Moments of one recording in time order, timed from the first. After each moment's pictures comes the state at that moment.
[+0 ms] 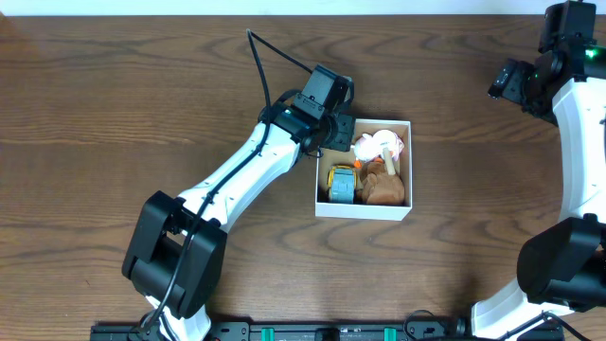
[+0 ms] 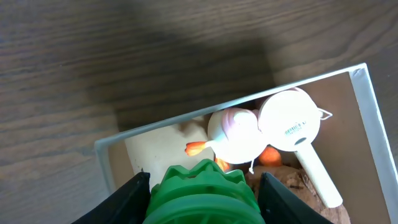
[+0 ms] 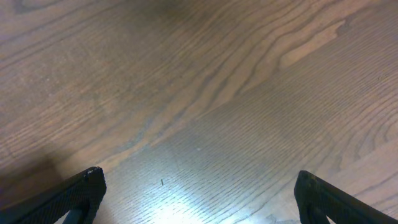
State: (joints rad) left arm -0.59 1.87 1.44 -0.54 0.14 -0.33; right arm -0.17 1.81 1.75 -1.11 0.21 0.35
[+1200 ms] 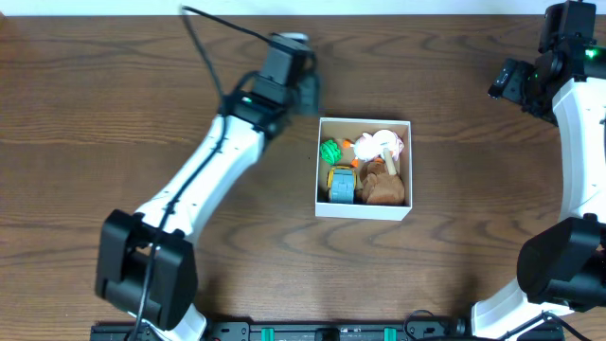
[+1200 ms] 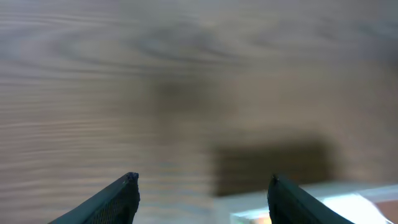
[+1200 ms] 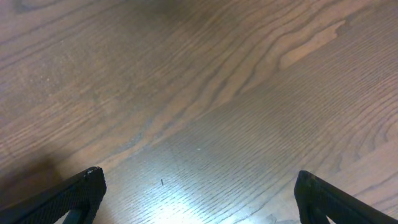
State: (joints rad) left arm -0.43 1.77 1.44 -0.46 -0.12 -0.33; right arm -0.17 1.81 1.75 -1.11 0.21 0.35
